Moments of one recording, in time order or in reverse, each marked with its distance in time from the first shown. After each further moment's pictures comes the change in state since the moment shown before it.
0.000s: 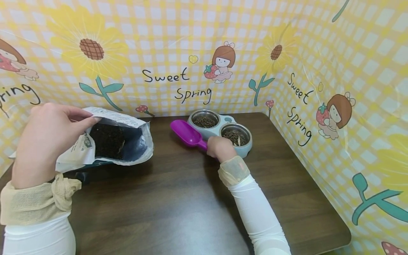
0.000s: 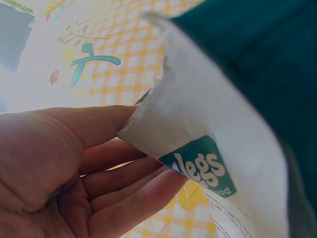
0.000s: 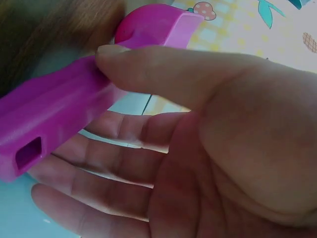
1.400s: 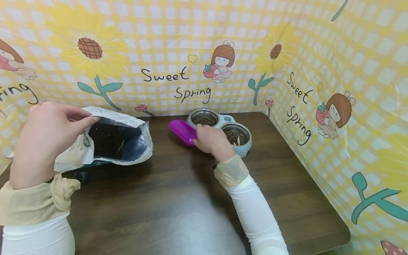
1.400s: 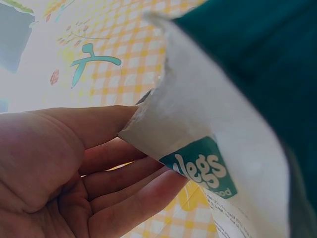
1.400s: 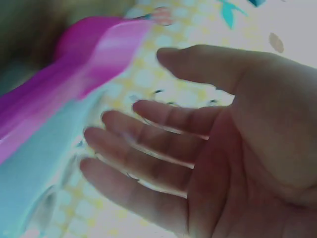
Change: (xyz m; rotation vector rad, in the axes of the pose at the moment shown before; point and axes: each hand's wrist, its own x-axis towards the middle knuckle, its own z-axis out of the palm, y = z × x) left_hand 0.001 0.001 0.000 0.014 -0.012 -0.007; right_hand -0.111 -0.065 -0.067 -0.020 0.353 -0.214
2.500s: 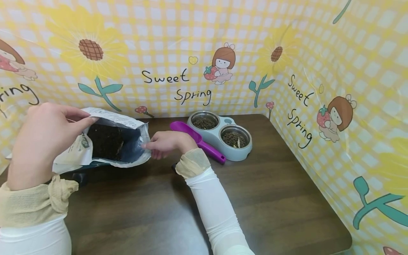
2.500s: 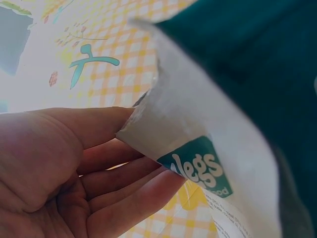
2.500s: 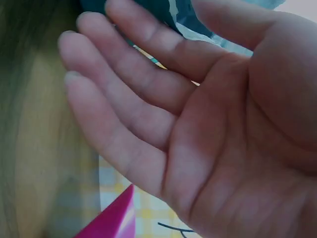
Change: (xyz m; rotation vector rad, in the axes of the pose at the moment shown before) left_hand -0.001 0.000 0.001 0.016 0.024 0.033; right_hand 0.067 -0.085 0.011 0.643 -0.546 -0.326
